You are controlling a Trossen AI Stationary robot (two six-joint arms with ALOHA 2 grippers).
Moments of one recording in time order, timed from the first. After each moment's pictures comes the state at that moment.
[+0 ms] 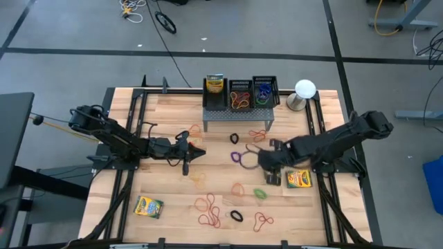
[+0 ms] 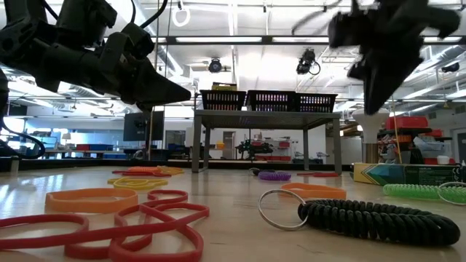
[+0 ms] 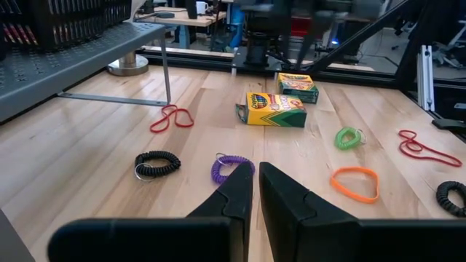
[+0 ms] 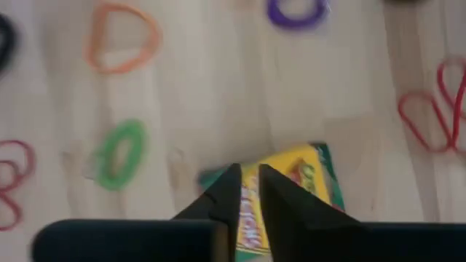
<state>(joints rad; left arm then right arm) -0.16 1.45 0.25 1.04 -0.28 -0.09 0.26 1.39 0.97 -0.84 0.09 0.39</state>
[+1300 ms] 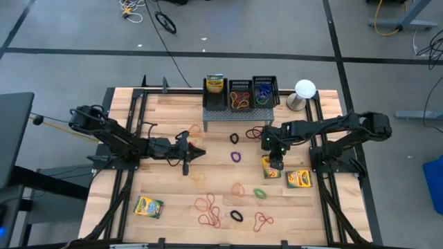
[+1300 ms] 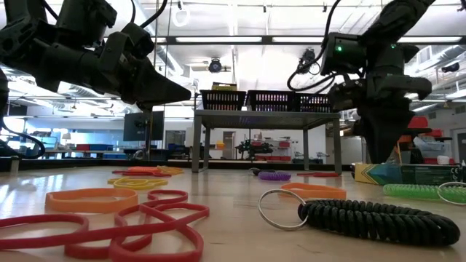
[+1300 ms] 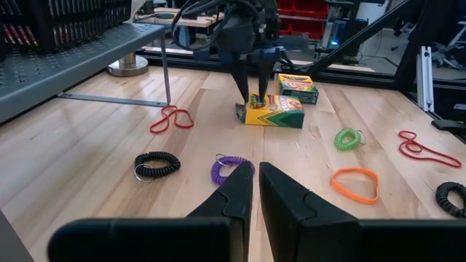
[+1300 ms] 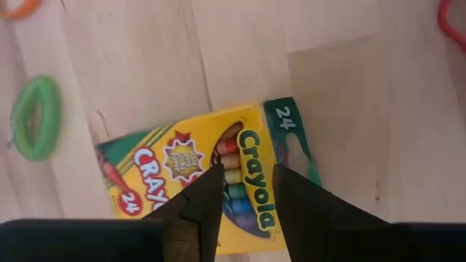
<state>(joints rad) -0.16 1.45 0.25 1.04 -0.28 -0.09 -0.14 1.39 0.70 -0.65 -0.25 0.10</state>
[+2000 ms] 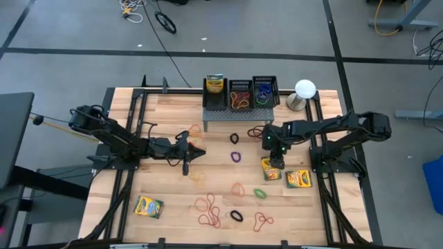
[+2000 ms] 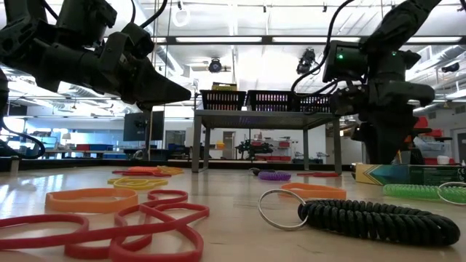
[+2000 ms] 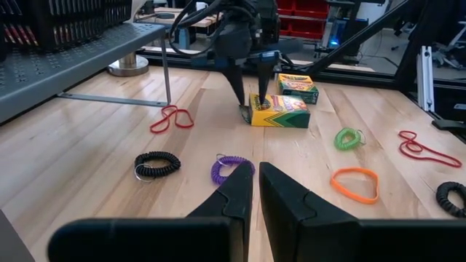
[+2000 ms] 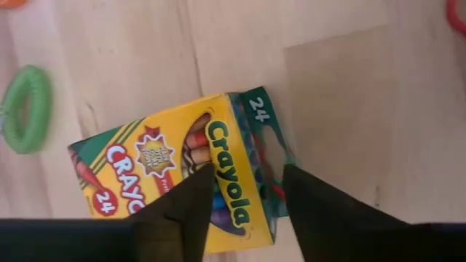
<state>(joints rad) -0.16 1.45 0.25 1.04 -0.28 -0.09 -0.18 1.39 0.65 -0.60 -0.29 0.04</state>
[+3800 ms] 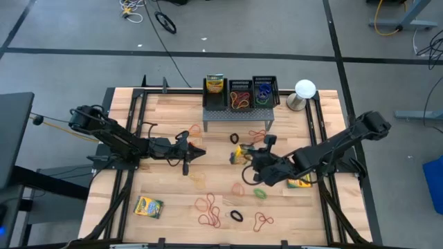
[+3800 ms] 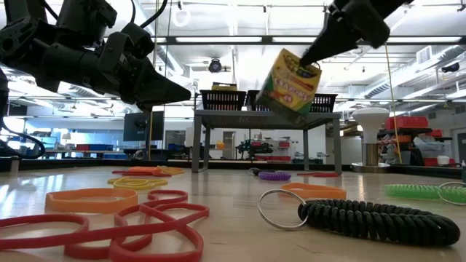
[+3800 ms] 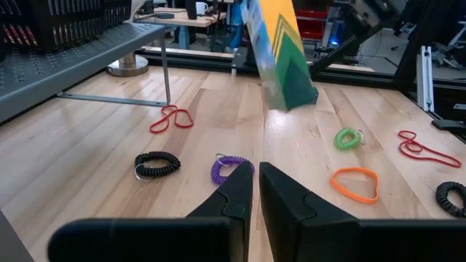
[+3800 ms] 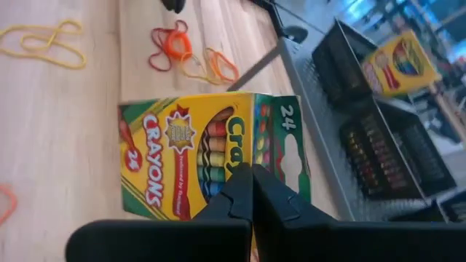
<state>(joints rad) -0.16 1.45 0.25 1.04 -0.28 -0.09 0.44 1.44 0.98 -0.44 0.87 0.06</state>
